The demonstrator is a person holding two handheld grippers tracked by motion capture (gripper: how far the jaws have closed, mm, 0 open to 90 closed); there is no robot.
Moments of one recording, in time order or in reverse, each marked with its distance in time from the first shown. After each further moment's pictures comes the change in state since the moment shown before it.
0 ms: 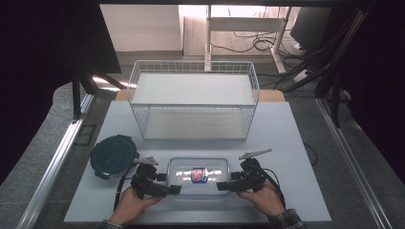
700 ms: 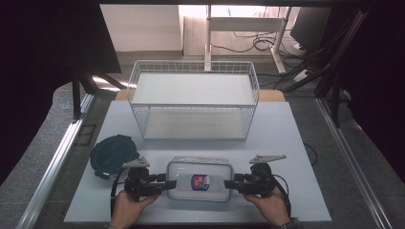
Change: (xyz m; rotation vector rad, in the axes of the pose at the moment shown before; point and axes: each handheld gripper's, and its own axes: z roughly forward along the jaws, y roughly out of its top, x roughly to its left) left arm -0.007 -0.008 -0.016 -0.126 0.023 0.009; right arm 0.016 -0.013 -0.026 -0.124 -0.062 -0.056
